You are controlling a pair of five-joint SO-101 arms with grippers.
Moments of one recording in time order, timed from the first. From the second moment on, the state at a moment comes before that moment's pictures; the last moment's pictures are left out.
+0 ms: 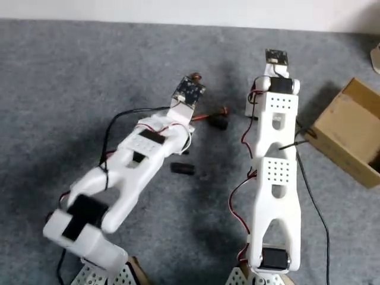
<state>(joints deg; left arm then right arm) 17.9 7.0 32.7 19.5 -3.4 0.9 84.0 -96.6 95.4 1.3</state>
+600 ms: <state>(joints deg) 18.0 13.1 27.4 19.5 -6.0 0.9 84.0 -96.6 95.4 1.6</state>
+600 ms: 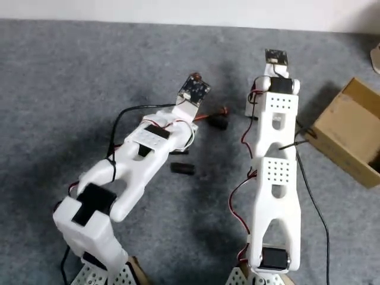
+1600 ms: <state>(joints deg) 19.4 24.1 8.8 36.5 -6.7 0.9 84.0 -96.6 95.4 1.6</state>
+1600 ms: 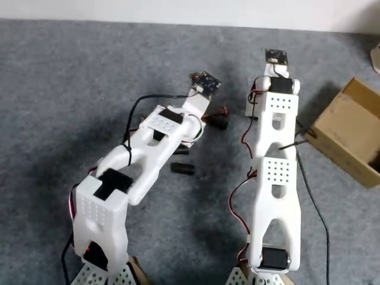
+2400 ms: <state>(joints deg) 15.9 22.4 12.6 28.8 -9.5 0.9 84.5 -97.1 95.4 2.9</state>
